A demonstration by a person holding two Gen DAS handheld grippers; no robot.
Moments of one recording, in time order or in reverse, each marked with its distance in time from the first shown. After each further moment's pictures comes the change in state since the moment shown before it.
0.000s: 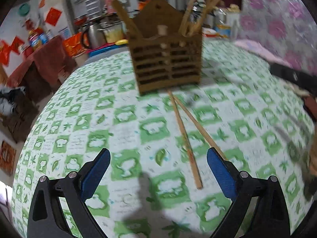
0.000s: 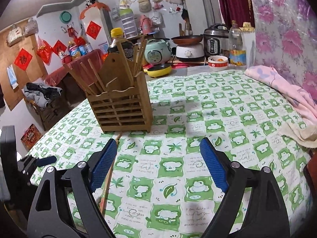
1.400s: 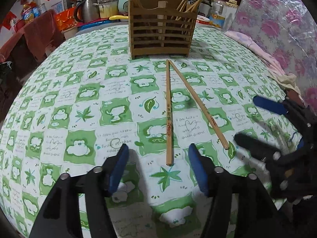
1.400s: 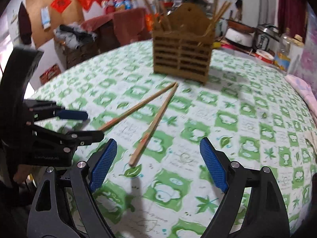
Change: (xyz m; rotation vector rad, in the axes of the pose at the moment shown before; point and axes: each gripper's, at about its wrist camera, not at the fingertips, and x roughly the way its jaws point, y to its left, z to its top) left arm -0.012 0.018 -0.042 -0.118 0.128 -0.173; right arm 0.002 0.080 -0.076 -0.359 0.284 0.176
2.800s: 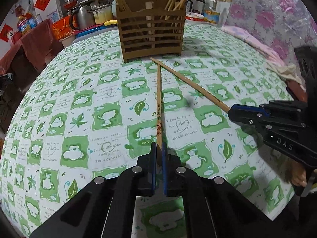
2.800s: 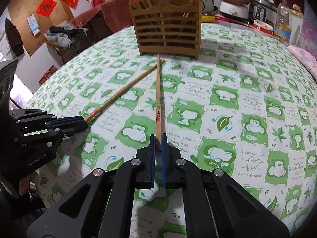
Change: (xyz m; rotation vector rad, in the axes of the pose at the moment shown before) left arm 0.000 -0.018 0.000 0.067 -0.020 0.036; right arm 0.011 -0.036 -0.006 0.145 0.056 0.029
